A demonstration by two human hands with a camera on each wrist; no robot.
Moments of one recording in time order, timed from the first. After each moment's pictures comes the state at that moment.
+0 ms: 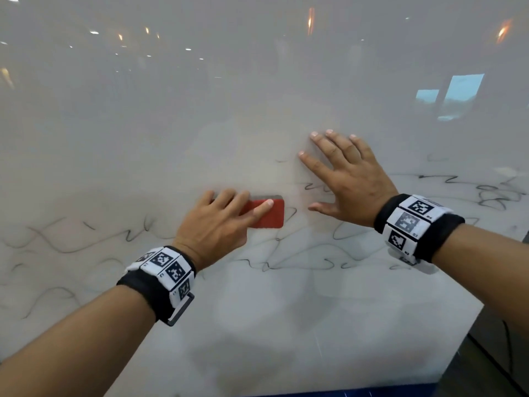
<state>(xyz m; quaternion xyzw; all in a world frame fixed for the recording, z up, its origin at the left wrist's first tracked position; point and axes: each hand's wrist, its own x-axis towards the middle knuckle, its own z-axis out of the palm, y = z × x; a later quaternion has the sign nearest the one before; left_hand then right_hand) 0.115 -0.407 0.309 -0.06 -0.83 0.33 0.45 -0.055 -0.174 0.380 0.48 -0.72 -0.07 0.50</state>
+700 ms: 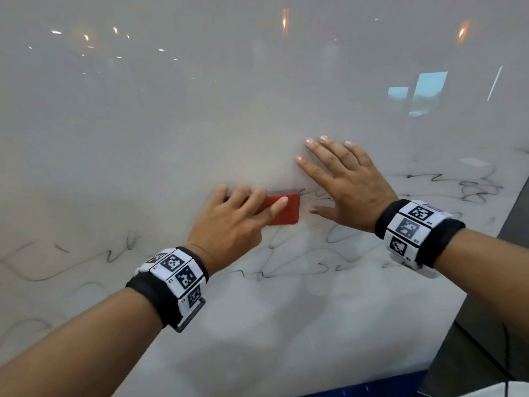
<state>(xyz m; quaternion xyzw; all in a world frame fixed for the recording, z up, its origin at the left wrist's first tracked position) 0.080 -0.392 0.329 -0.10 -0.81 0.29 0.50 -0.065 -0.170 0.377 0.47 -0.73 -0.09 0.50</state>
